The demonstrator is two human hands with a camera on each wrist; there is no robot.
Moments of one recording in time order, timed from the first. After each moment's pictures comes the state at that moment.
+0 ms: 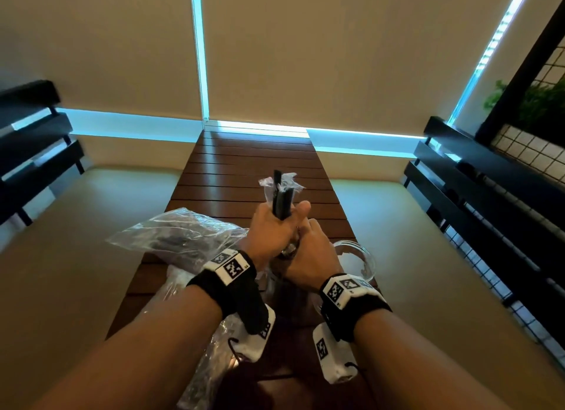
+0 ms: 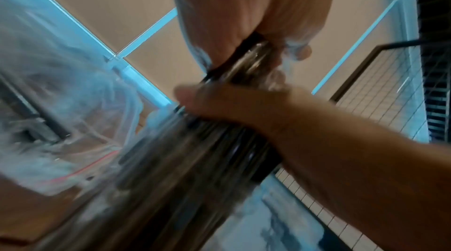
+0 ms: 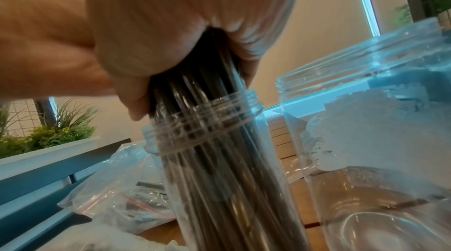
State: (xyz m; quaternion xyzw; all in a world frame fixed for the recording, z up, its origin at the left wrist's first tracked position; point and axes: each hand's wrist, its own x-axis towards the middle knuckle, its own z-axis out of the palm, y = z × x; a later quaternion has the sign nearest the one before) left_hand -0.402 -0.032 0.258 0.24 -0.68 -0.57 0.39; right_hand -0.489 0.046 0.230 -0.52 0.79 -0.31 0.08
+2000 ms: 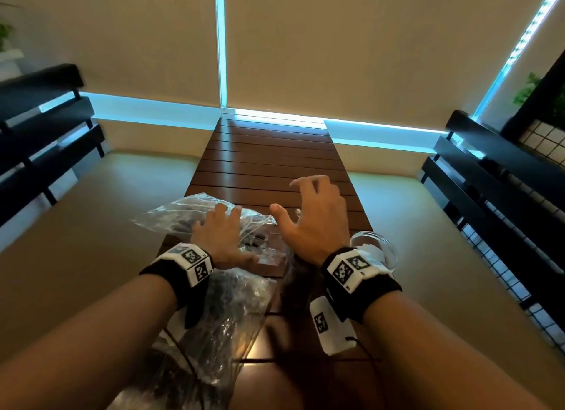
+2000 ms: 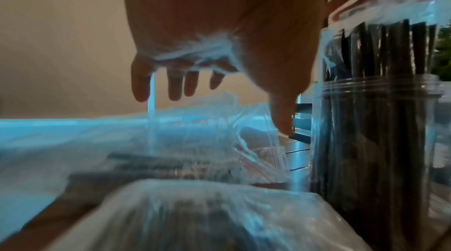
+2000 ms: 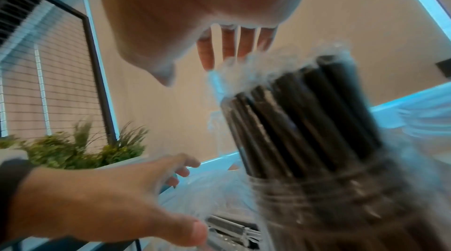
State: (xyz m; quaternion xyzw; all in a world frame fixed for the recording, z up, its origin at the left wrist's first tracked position) left_hand -0.301 -0.105 0.203 0.45 -0.89 -0.06 0.00; right_hand -0.443 0.030 0.272 -0.55 0.77 -0.30 -0.10
